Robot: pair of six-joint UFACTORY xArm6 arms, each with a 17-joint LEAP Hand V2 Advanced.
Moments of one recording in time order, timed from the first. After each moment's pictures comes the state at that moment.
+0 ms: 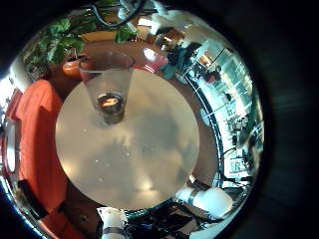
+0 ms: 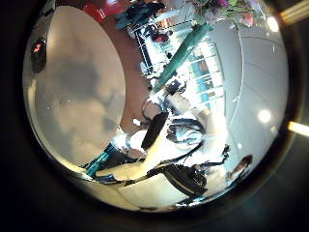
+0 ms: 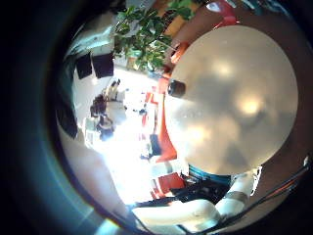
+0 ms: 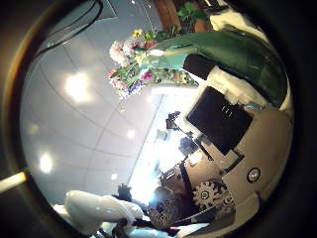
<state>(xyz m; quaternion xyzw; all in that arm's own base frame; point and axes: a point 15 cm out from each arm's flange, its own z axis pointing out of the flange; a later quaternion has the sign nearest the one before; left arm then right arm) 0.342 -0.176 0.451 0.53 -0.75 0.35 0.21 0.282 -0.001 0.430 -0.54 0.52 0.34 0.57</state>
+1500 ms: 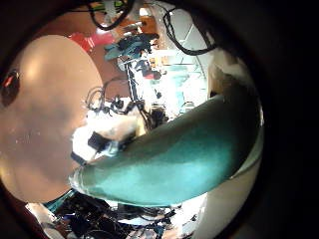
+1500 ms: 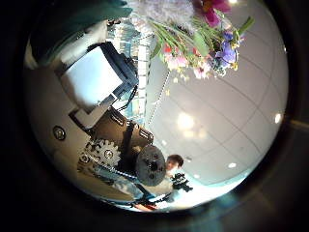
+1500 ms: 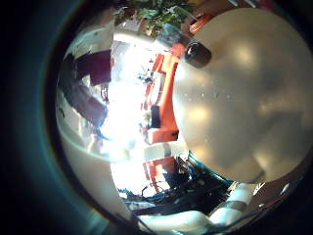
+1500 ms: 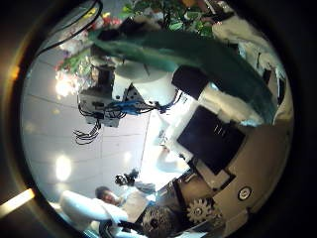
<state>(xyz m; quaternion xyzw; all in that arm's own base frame) 0.318 -0.258 0.551 0.35 -0.58 0.47 0.57 0.307 0.089 0.401 -0.59 0.47 0.41 0.51</state>
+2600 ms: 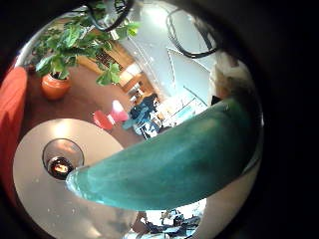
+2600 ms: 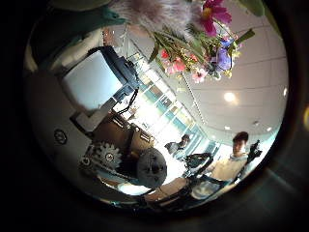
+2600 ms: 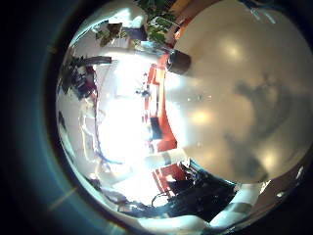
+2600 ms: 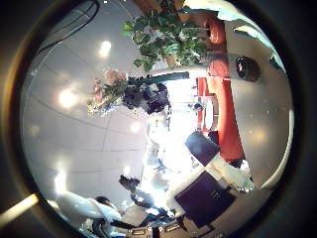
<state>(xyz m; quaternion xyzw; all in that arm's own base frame) 0.441 -0.120 0.592 0.42 -0.58 0.67 0.22 0.320 0.059 0.360 -0.54 0.52 0.41 0.52</state>
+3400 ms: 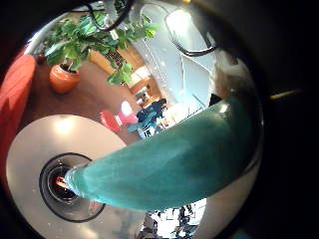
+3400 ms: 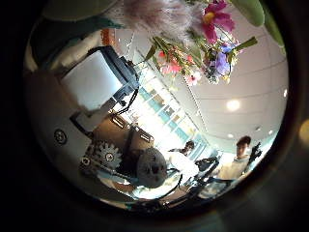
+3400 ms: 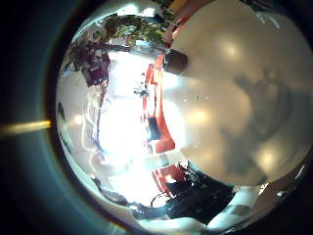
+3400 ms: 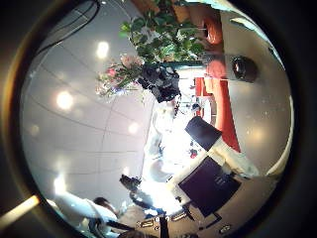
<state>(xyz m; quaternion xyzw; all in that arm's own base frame) 0.518 -0.109 0.525 0.45 -0.54 0.67 0.23 0.327 0.063 0.349 -0.54 0.53 0.41 0.51</state>
